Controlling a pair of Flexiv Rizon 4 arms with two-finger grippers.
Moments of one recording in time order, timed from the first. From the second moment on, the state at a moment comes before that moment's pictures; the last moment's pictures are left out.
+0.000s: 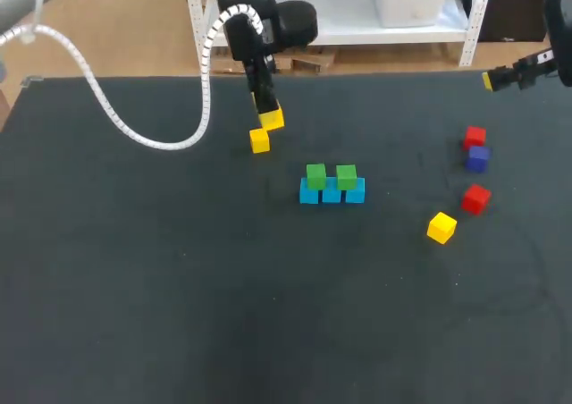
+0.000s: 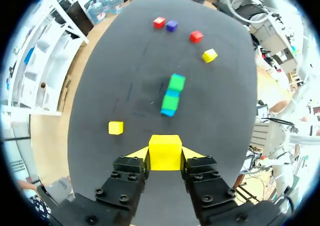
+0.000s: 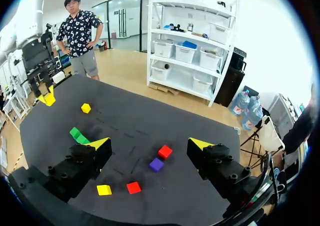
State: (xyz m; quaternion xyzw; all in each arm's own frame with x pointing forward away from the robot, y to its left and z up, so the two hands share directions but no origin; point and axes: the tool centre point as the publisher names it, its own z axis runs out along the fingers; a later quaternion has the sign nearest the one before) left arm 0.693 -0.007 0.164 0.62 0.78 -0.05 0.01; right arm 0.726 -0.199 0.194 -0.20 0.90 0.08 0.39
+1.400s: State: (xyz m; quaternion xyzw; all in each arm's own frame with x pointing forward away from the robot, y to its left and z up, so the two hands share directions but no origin) left arm 0.673 -0.094 0.100 0.70 0.71 0.05 0.00; right arm 0.726 -0.199 0.194 -0.20 0.90 0.08 0.39
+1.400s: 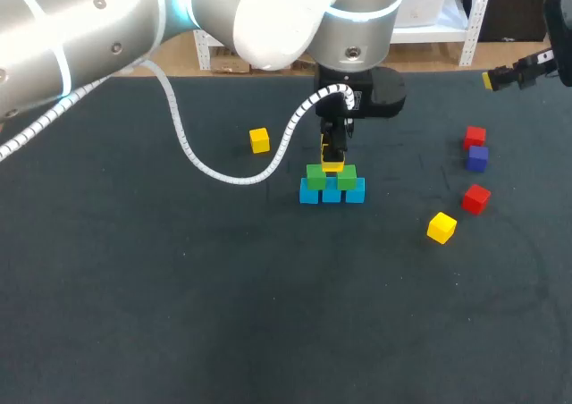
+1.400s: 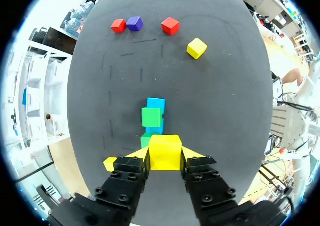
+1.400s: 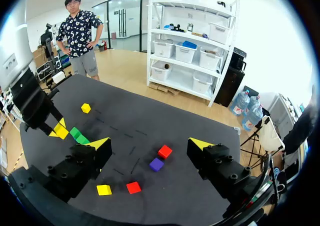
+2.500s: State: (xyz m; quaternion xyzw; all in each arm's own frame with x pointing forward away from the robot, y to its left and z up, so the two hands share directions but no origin) left arm 0.692 -0.095 0.074 0.72 0.69 0.02 0.02; right arm 0.726 -0.199 0.194 -0.20 0.90 0.08 0.39
